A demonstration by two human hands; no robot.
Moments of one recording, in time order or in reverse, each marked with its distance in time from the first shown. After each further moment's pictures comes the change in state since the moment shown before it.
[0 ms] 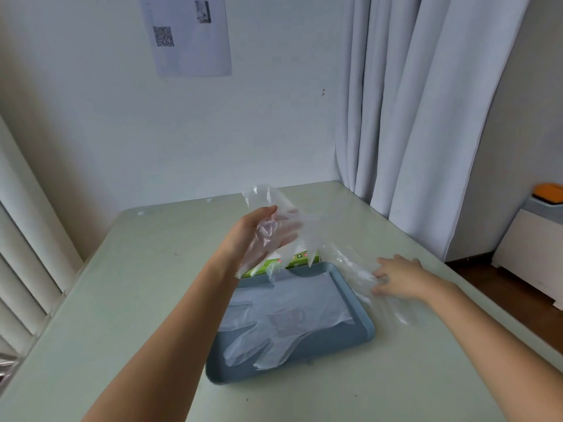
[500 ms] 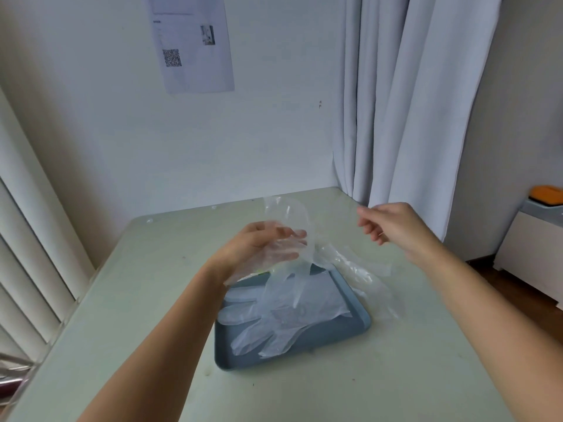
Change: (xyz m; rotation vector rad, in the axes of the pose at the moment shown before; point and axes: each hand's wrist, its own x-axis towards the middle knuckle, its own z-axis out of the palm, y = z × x) left_hand -0.034 0.007 0.002 0.315 -0.161 -0.019; right_hand -0.059 -0.033 -0.073 1.192 0.462 -0.176
